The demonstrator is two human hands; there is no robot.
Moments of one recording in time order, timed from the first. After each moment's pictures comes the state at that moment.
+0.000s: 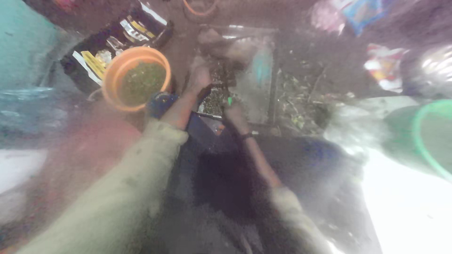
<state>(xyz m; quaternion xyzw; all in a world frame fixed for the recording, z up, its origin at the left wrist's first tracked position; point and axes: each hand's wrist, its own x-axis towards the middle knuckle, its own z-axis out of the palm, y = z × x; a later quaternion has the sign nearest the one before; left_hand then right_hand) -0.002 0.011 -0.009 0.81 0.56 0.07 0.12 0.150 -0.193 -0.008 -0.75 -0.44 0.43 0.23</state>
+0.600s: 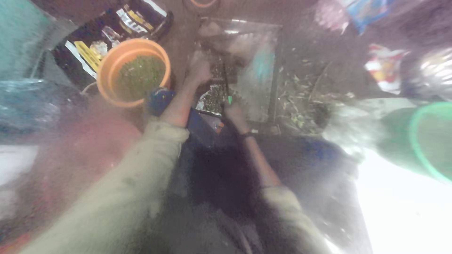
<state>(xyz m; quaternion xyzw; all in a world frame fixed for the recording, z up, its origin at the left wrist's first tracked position) -0.010 0.025 -0.008 0.84 0.52 0.04 0.15 0.148 -0.199 -0.006 -0.76 -0.46 0.41 0.20</state>
